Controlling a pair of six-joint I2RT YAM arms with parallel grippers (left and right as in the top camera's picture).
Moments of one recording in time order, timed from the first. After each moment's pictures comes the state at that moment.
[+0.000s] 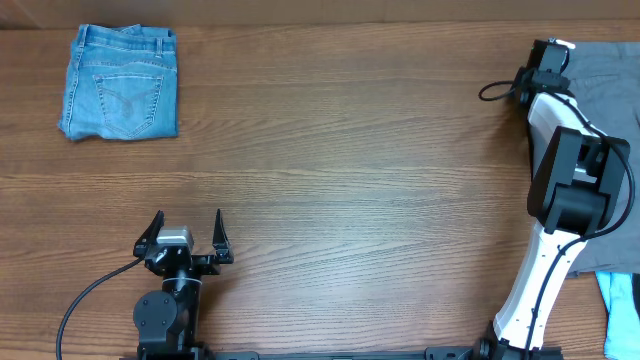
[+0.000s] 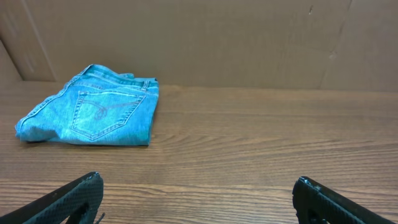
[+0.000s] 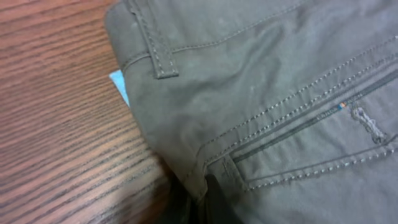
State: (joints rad) left arm 0.02 0.01 0.01 -0.08 0.01 -0.04; right arm -0.25 2.45 1.79 -0.13 0.38 0.12
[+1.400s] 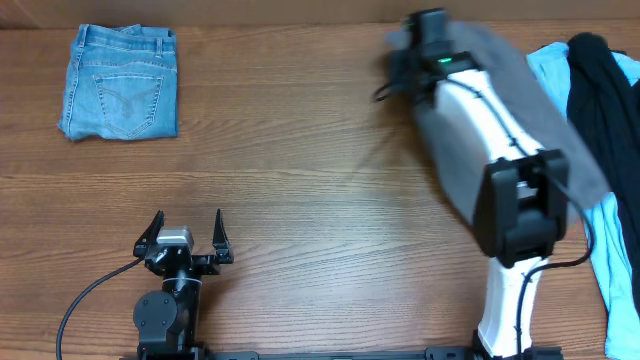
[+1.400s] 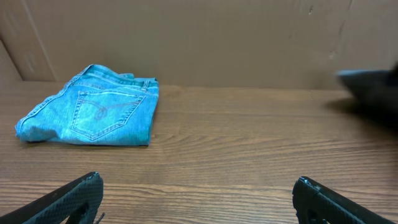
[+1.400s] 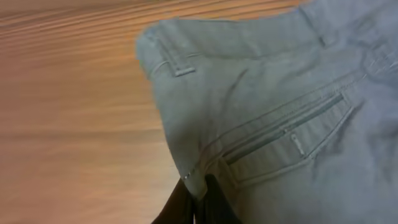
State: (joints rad) left arm 0.02 0.01 0.01 -0.08 0.01 -0.04; right arm 0.25 2.20 1.84 -0.54 0.04 0.26
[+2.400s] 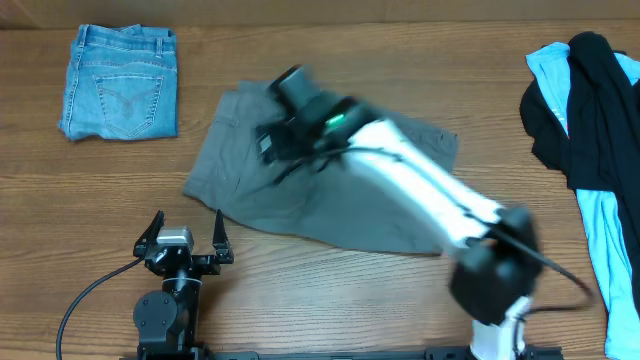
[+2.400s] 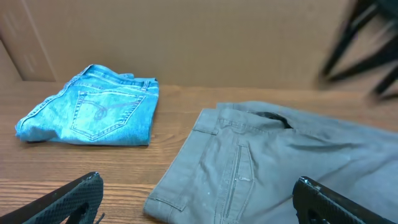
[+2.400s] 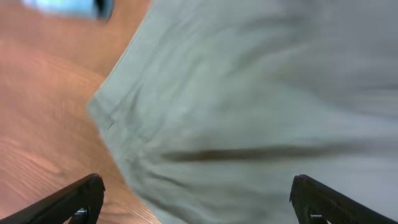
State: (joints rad) left arm 0.02 0.01 0.01 -0.08 0.01 -0.04; right arm 0.72 2.03 1.84 -0.85 -0.09 0.46
